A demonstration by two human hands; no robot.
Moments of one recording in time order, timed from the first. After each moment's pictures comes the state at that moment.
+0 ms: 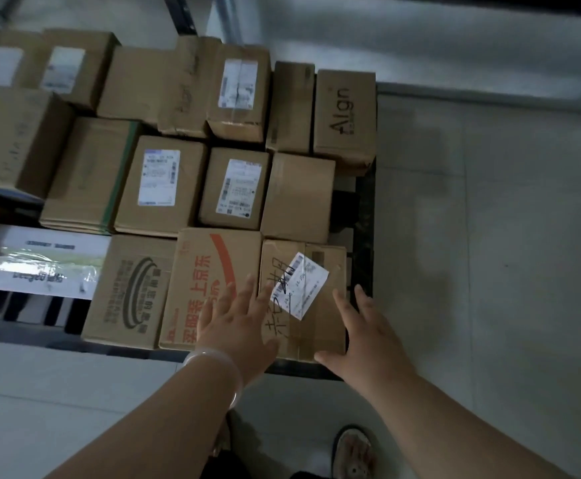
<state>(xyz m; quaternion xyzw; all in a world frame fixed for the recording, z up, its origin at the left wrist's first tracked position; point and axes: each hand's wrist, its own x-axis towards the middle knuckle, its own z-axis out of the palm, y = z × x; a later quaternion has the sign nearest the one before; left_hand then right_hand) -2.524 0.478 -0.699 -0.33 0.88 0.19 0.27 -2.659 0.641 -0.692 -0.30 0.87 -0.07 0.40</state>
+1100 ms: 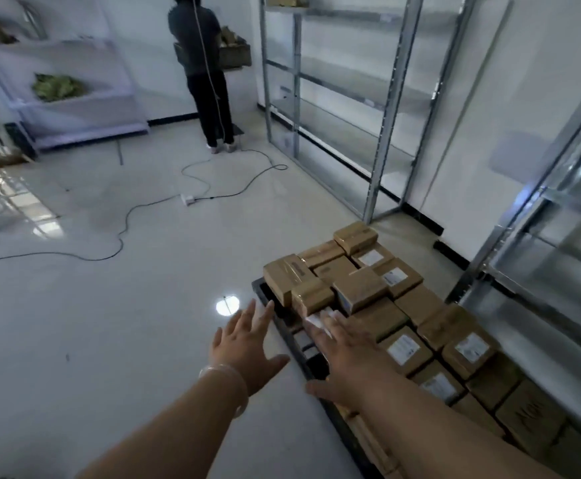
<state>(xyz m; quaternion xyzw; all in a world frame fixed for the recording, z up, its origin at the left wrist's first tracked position) -2.141 0.535 -0.190 -0.72 0.67 0.16 -0.04 -2.347 0.512 -0.191 -0.84 0.51 0.08 0.16</state>
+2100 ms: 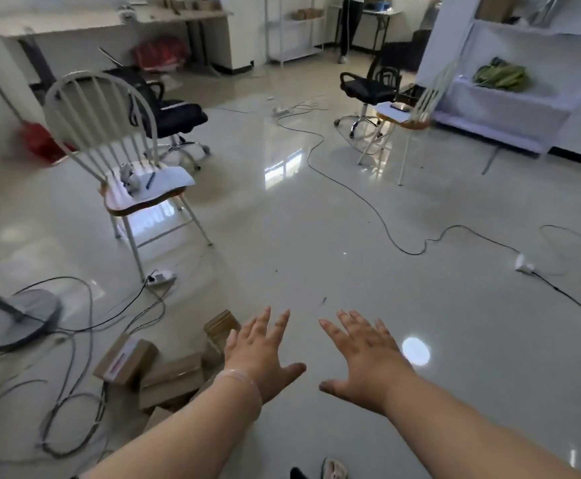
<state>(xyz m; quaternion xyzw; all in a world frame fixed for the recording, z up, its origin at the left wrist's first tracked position) -1.631 0.693 -0.227 -0.96 0.16 0.19 -0.12 -1.689 0.495 -0.196 -0.98 -0.02 0.21 0.04</state>
